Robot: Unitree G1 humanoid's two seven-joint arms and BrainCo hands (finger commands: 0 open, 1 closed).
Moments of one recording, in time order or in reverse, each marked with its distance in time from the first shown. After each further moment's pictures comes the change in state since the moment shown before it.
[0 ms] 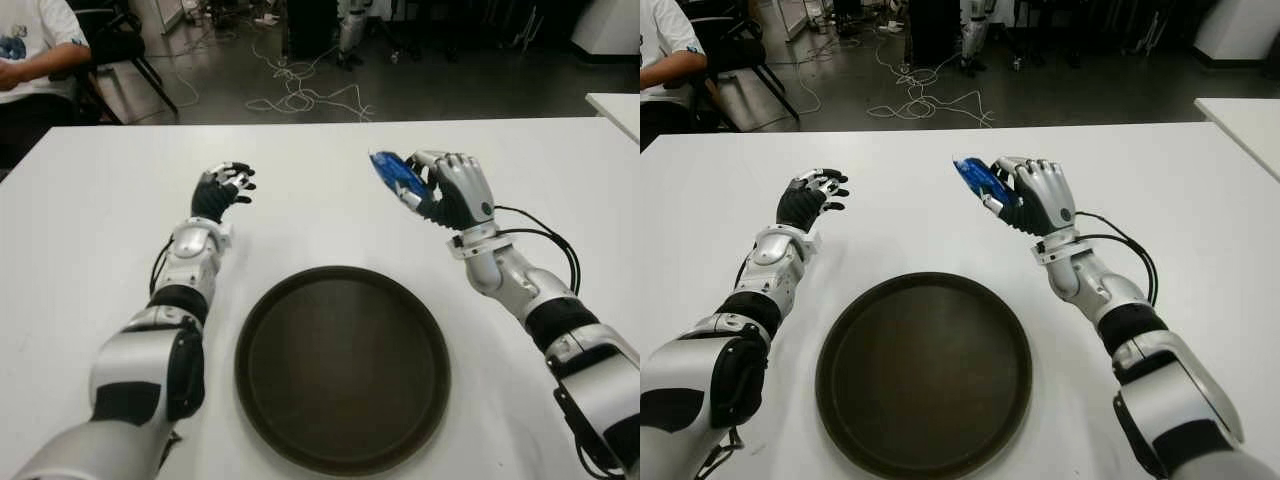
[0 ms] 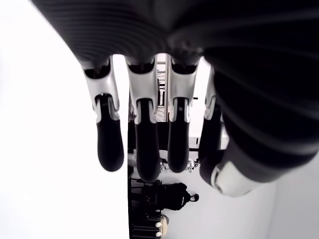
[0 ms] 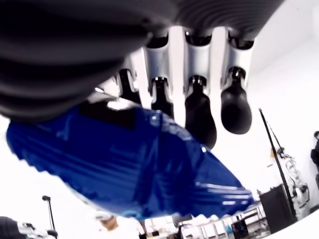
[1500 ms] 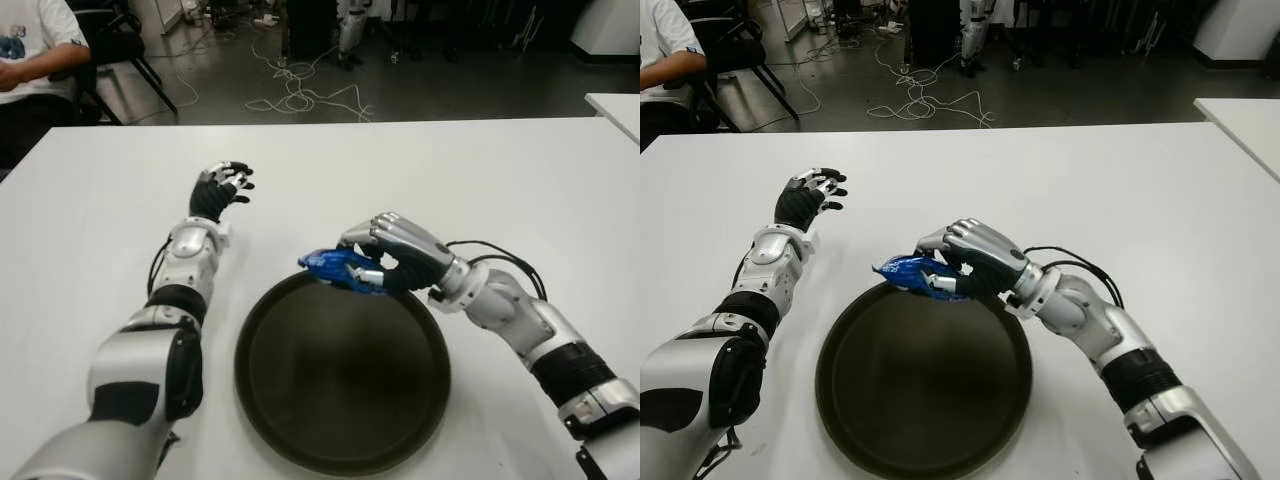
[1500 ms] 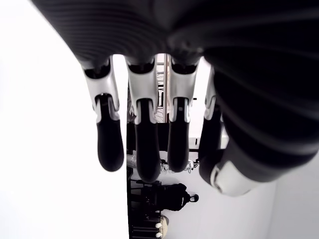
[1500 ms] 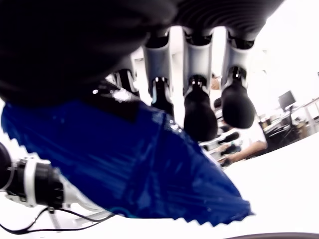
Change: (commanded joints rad) left arm -0.001 0.004 -0.005 -0.001 0.000 0.006 0.000; right arm 0.251 -0.037 -0.018 -0.509 0.322 -0.262 0.854
